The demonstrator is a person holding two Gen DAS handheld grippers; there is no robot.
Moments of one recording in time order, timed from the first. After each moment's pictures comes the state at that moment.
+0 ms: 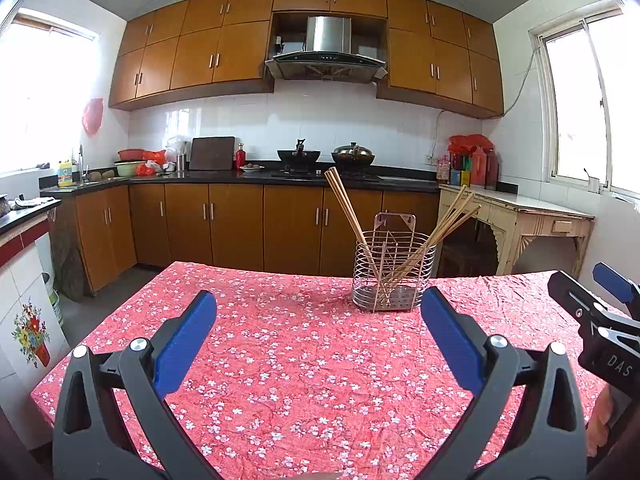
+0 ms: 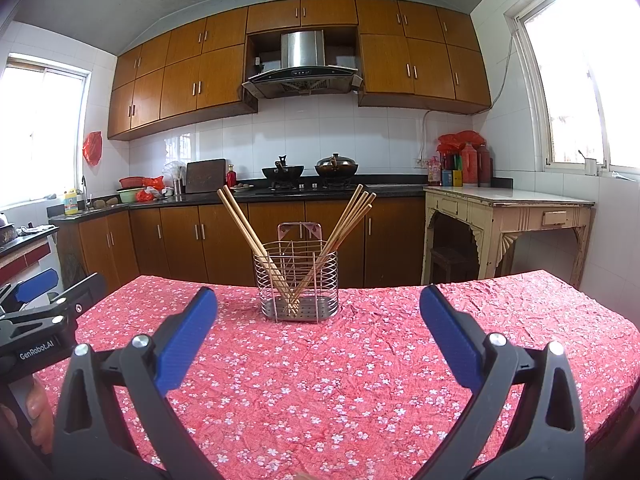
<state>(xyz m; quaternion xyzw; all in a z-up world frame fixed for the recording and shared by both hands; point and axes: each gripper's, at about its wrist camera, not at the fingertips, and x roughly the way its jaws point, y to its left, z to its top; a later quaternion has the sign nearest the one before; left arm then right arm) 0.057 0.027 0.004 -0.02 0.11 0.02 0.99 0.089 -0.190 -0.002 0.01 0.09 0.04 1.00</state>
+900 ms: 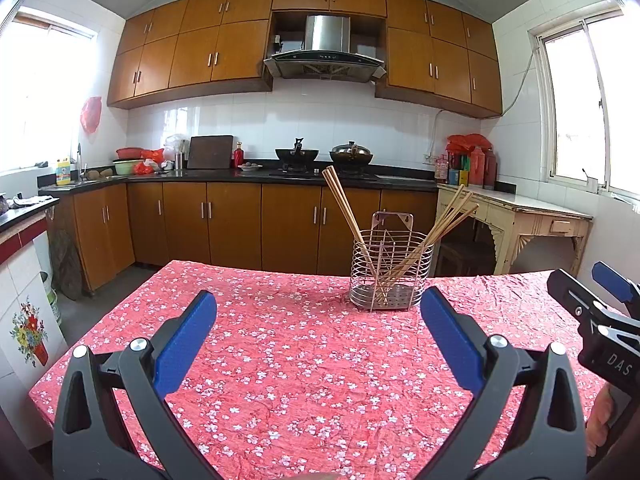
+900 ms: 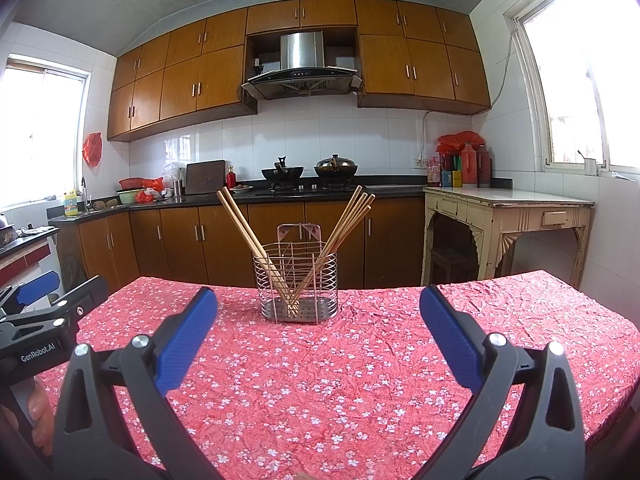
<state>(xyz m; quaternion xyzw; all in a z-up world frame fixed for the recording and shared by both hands) 0.058 0.022 0.001 -0.02 0.11 0.02 0.99 0.090 -0.189 -0.002 0.01 0.09 0.04 1.00</state>
